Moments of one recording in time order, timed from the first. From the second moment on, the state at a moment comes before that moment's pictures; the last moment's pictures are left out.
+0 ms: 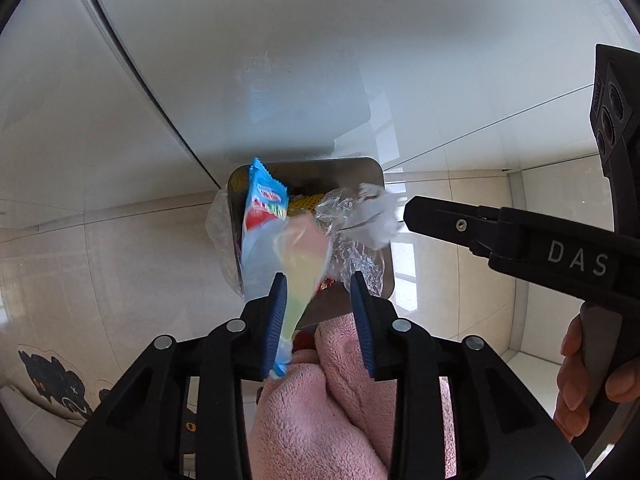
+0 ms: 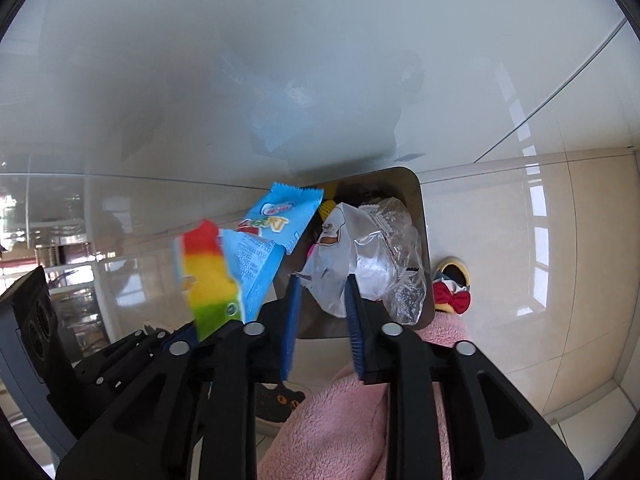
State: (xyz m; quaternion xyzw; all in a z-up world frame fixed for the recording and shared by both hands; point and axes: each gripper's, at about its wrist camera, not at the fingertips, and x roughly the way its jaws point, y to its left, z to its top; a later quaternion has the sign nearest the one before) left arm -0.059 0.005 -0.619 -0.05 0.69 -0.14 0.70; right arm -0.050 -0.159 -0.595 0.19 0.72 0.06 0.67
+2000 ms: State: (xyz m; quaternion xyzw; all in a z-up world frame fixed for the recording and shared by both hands) left arm -0.061 0.020 -0.125 -0.05 0.42 -0.09 0.90; right arm -0.057 -0.203 -0.145 0.02 0.49 0.01 0.87
